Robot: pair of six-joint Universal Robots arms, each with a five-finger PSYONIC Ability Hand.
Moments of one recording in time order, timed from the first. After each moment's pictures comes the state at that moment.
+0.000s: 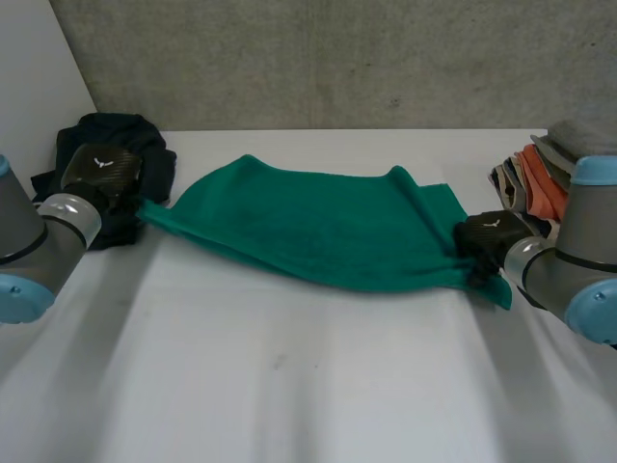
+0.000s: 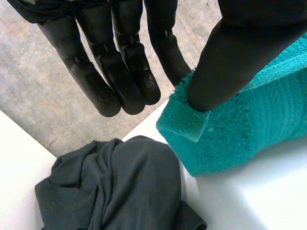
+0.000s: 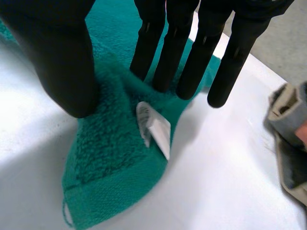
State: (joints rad) left arm 4.61 -2.07 -1.43 3.40 -1.37 3.57; right arm 1.77 -0.90 1.30 0.09 1.41 2.67; left_hand 1.15 1.20 1.19 1.20 0.98; right_hand 0.76 0.76 0.77 0.76 0.57
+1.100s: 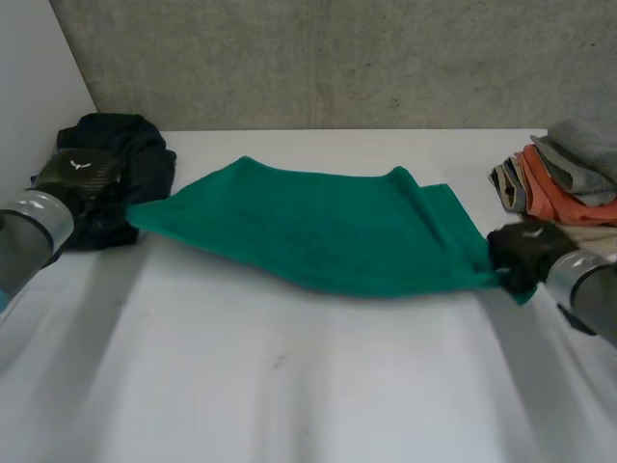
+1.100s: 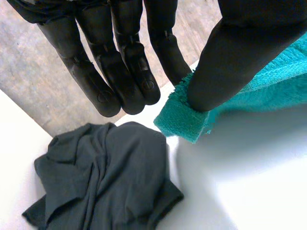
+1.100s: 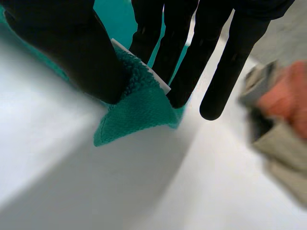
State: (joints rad) left arm 4.64 -1.92 -1.47 3.18 -1.37 3.56; right arm 1.68 -1.15 1.58 0.06 1.38 2.70; left_hand 1.15 1.20 1.19 1.20 0.98; right_hand 1.11 1.17 1.19 1.19 0.99
